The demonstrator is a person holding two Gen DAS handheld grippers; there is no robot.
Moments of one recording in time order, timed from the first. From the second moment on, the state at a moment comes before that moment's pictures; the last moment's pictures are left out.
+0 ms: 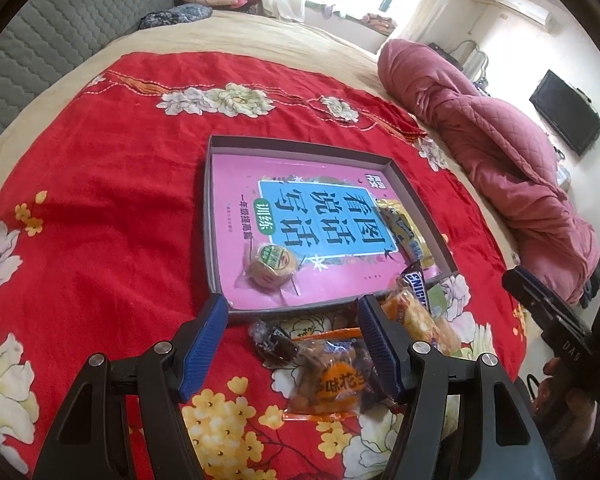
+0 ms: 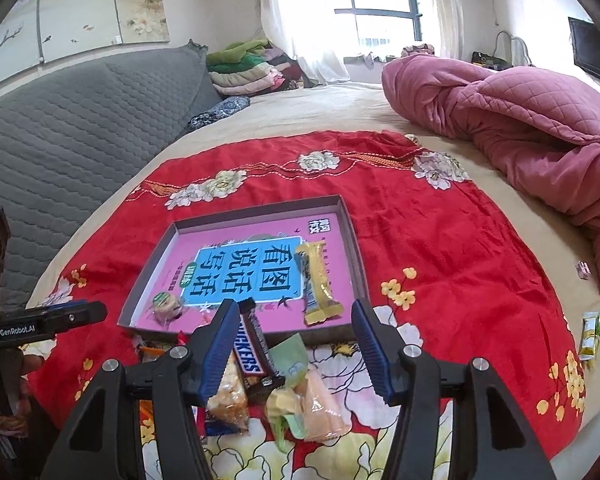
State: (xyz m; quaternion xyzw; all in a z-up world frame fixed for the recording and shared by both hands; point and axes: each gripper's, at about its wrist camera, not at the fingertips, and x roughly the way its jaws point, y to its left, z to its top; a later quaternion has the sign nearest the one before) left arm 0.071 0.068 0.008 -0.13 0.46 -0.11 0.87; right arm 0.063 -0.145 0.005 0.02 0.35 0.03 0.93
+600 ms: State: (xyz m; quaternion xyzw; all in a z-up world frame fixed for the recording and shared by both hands) left arm 0.052 0.047 -0.014 -0.12 0.51 -0.15 0.84; right arm 0.046 -0.120 -0.013 0.00 0.39 0.08 0.92
